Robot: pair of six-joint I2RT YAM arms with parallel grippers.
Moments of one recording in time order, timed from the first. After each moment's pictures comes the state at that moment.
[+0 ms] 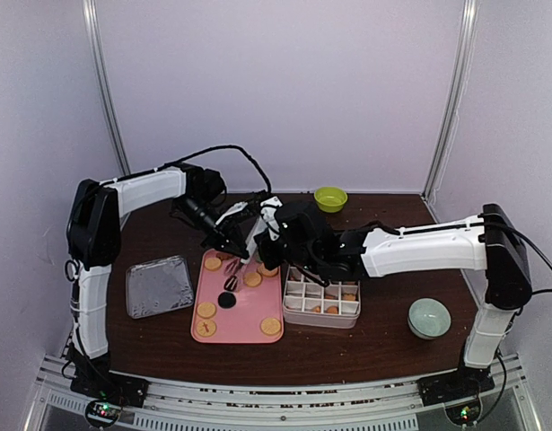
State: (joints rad) left arm -0.49 2.17 1.86 -1.23 0.95 1.23; right arm 1.08 1.82 1.32 0.06 0.38 0.20
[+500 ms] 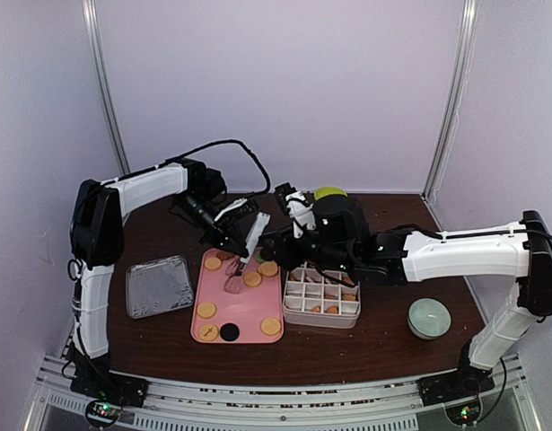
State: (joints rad) left arm -0.49 2.19 1.92 -1.36 0.99 1.28; right arm 1.06 1.60 1.13 0.15 0.20 0.28
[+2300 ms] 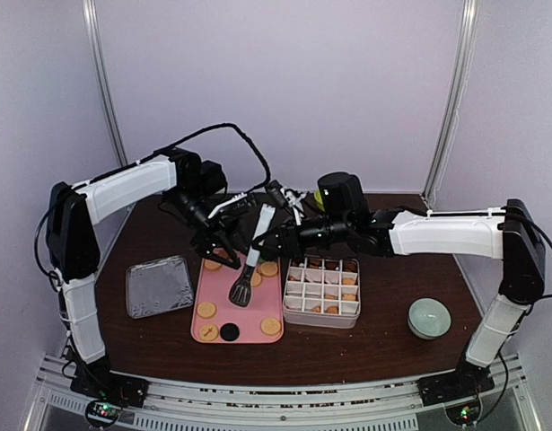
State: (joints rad) left arm -0.59 1.98 1.83 -1.49 1.06 1.19; right arm 0.85 1.72 1.24 0.13 -0.58 0.29
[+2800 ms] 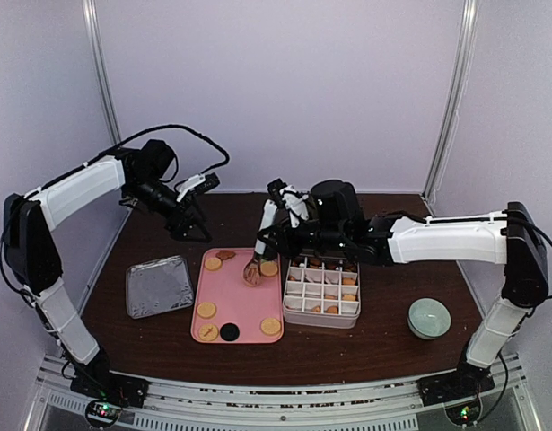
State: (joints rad) left arm -0.35 1.72 1.58 -1.04 0.69 0.69; right arm 0.93 1.70 1.22 0.13 -0.11 0.22
